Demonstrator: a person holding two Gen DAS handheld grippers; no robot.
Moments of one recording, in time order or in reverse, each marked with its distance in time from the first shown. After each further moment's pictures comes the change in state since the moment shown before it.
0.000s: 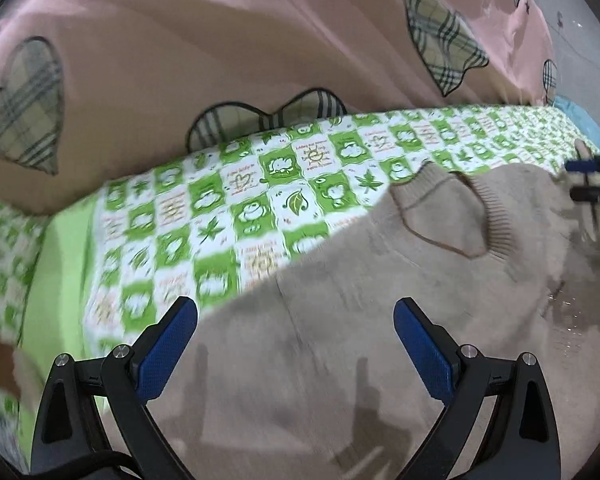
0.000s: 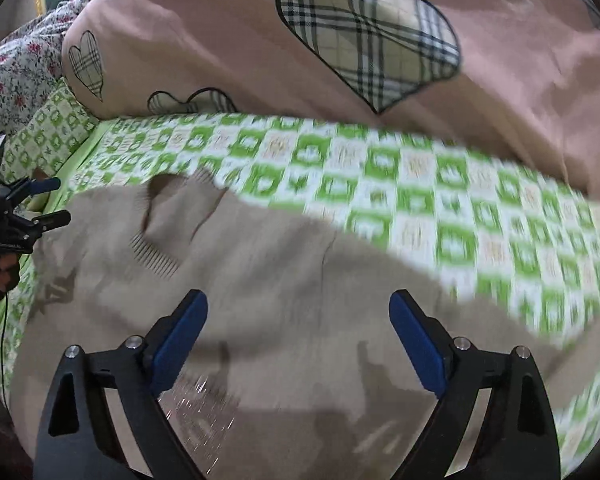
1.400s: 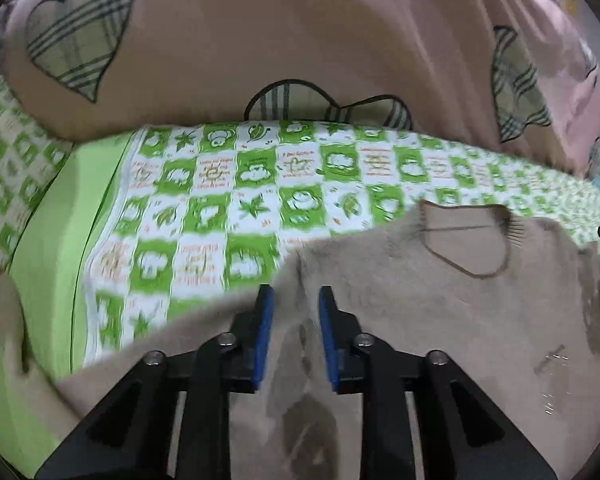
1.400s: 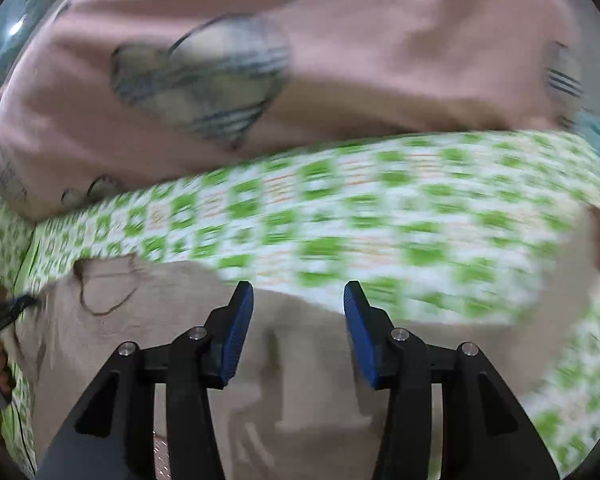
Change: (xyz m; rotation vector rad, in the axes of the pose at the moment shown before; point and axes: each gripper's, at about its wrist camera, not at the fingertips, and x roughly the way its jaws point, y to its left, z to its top) left arm -0.004 0.013 -0.020 -0.301 0.004 0.038; right arm -0.046 -0.106 -0.031 0.397 -0.129 -0.171
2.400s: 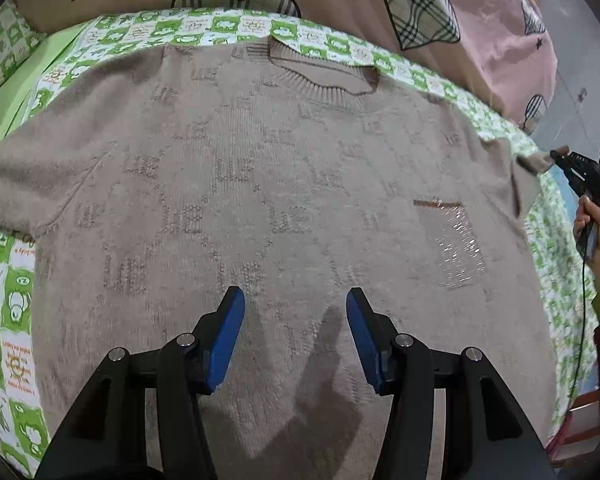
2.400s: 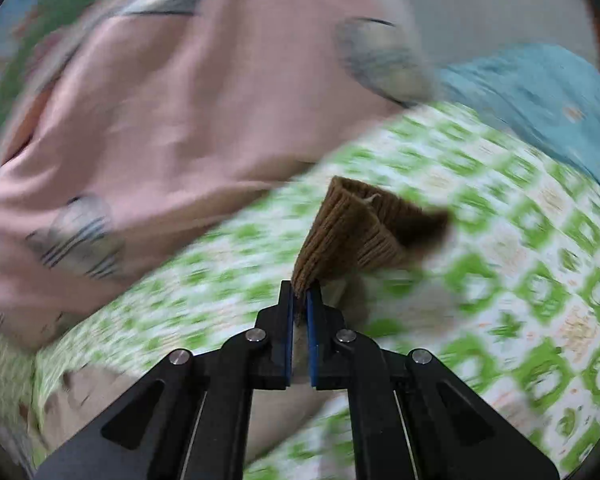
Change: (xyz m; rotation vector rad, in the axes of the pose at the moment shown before) left arm -0.049 -0.110 -0.159 -0.080 0.169 -0.203; right arm -0.054 -0.159 0.004 0.278 -0.203 0.020
